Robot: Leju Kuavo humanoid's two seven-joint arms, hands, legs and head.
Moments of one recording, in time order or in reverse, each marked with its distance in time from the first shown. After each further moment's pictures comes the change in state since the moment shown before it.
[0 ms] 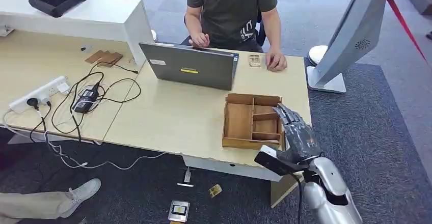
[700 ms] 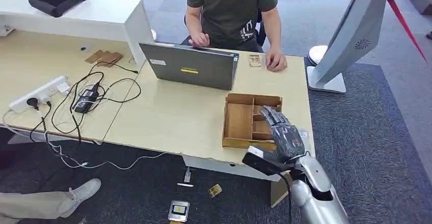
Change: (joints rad) left arm -0.001 0.000 -0.002 0.000 0.004 0.000 -0.001; right arm -0.042 0.061 0.047 0.116 0.015 -0.033 -0.018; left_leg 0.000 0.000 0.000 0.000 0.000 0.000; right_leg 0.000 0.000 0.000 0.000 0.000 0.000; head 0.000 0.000
